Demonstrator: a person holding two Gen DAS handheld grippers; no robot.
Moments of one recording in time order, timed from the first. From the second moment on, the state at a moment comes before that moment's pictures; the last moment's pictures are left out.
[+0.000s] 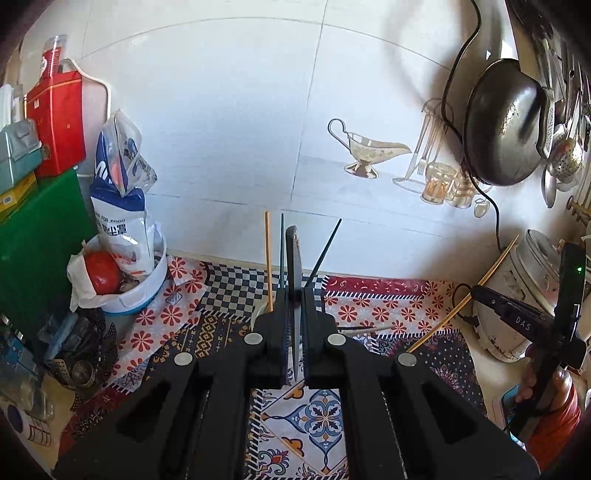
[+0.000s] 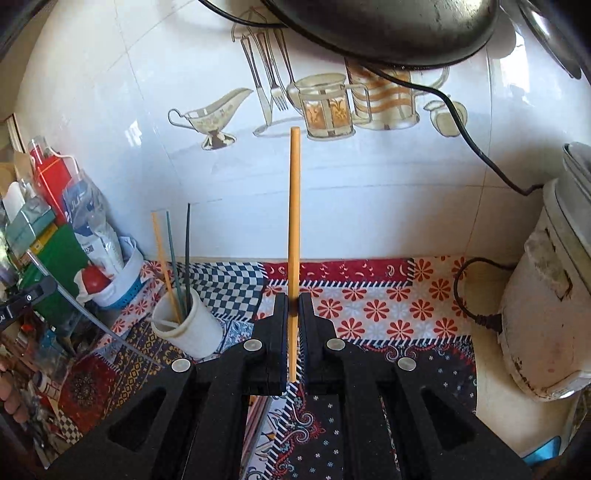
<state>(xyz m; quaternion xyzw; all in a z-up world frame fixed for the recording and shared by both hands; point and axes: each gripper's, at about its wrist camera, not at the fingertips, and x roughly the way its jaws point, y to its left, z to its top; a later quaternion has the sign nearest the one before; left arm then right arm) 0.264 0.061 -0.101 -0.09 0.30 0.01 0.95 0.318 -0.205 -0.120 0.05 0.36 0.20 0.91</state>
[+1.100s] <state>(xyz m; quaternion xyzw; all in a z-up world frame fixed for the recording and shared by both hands) 0.346 0.086 -0.133 -0.07 0.34 0.04 0.94 0.372 -0.055 -0.129 -0.01 0.38 0.35 0.86</state>
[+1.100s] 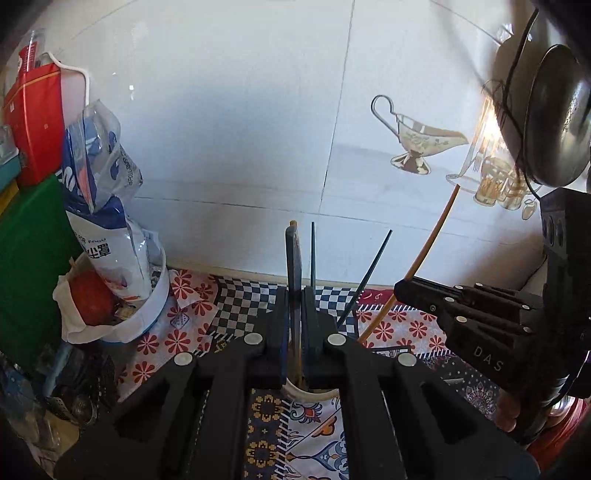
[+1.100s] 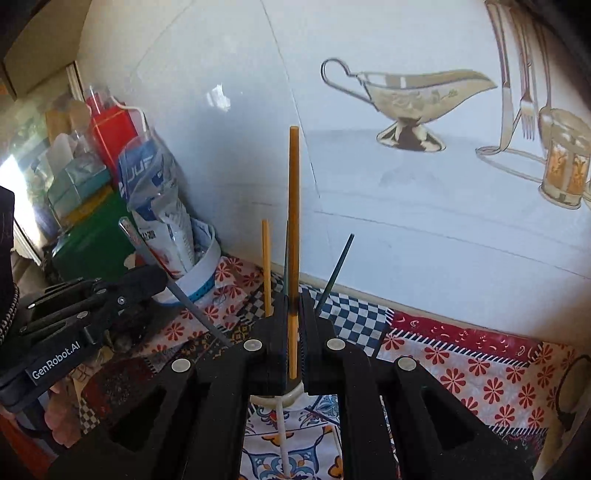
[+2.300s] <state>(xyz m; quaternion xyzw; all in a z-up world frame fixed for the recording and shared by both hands) 0.286 0.059 -0.123 -0.04 0.36 0.02 0.93 0.317 -0.114 -0.085 -0.04 0.35 0.30 0.88</state>
